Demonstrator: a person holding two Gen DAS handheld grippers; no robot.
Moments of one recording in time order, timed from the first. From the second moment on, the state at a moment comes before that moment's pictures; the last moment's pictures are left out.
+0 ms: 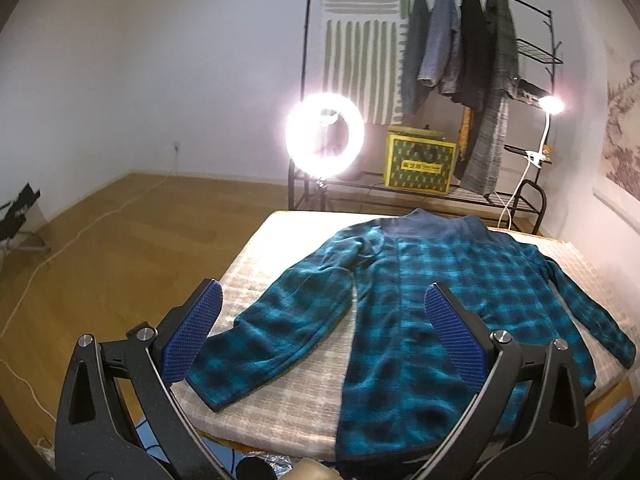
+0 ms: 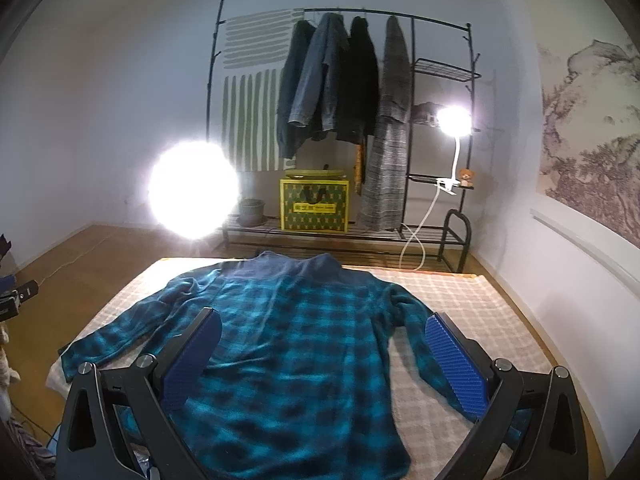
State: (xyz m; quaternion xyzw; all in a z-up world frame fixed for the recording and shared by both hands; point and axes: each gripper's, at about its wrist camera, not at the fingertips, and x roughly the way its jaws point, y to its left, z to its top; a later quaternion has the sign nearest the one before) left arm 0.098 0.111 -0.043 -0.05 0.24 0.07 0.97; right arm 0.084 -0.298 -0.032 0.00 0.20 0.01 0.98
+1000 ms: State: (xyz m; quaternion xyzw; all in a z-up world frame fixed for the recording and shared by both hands) left arm 0.262 0.318 -0.243 -0.26 0.48 0.03 0.84; right arm 0.251 -0.219 -0.131 0.06 0.32 0.17 0.93
